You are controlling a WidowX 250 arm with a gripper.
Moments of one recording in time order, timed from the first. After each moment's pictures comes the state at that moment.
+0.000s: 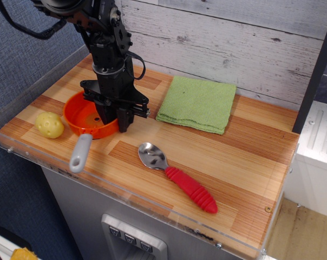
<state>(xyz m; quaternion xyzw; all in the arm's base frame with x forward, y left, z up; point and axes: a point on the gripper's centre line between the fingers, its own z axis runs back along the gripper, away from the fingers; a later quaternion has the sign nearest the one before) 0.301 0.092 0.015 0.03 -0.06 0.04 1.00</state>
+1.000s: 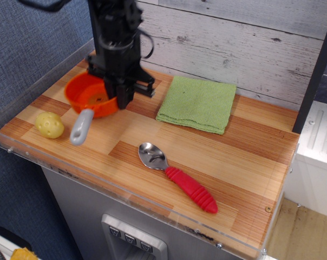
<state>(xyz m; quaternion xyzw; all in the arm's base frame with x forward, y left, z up) 0.319 0.083 0.054 0.07 -0.07 0.02 0.99</state>
